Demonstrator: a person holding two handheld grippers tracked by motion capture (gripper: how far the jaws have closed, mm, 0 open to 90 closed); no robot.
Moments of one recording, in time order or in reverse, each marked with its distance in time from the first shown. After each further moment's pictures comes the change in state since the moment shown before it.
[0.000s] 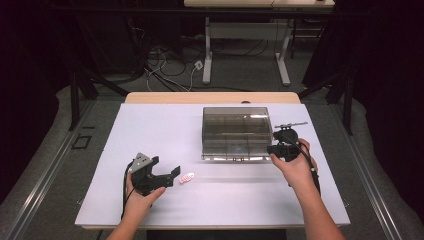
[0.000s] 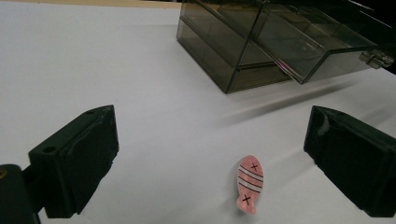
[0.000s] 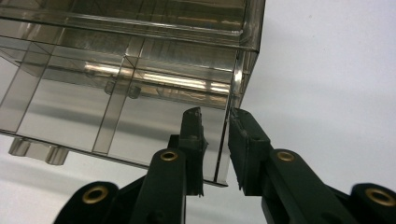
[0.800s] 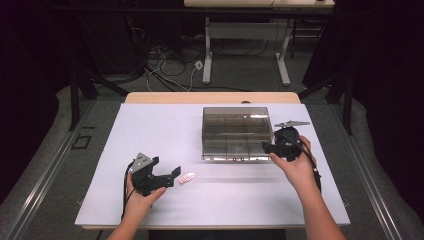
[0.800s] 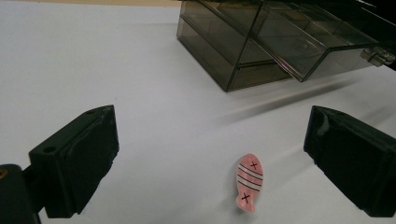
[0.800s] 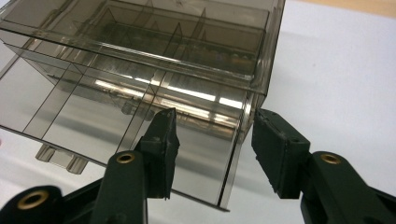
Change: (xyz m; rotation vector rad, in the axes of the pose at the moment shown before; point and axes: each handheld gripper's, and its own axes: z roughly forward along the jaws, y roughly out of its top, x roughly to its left) left arm -0.002 0.000 0.000 0.009 0.007 0.007; right arm 0.000 0.002 -0.009 -0.131 0.046 -0.108
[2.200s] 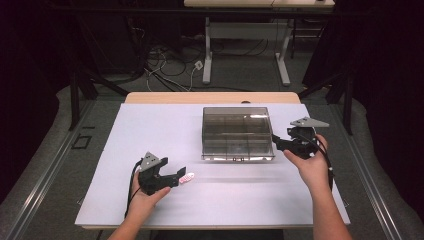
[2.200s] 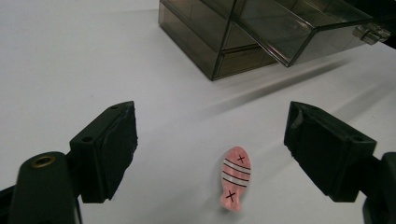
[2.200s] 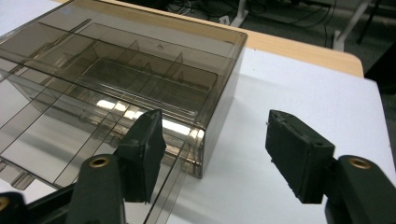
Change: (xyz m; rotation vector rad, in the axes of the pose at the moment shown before) left arm -0.011 0.003 0.011 0.062 -0.027 0.050; right arm -0.042 -0.003 -0.006 -0.191 0.031 -0.104
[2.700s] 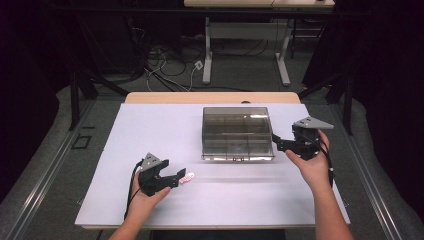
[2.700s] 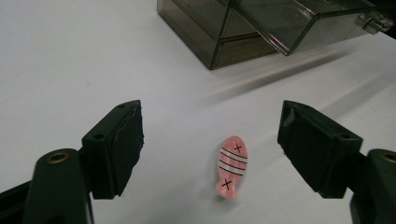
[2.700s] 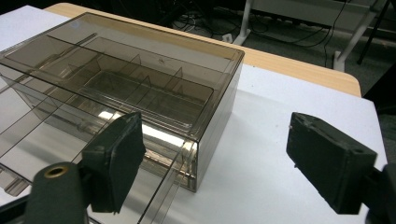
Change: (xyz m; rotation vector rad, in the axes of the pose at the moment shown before) left arm -0.002 -0.001 -0.001 0.046 0.002 -0.013; right arm -0.008 -0.003 -0.002 -0.066 0.015 -0.018
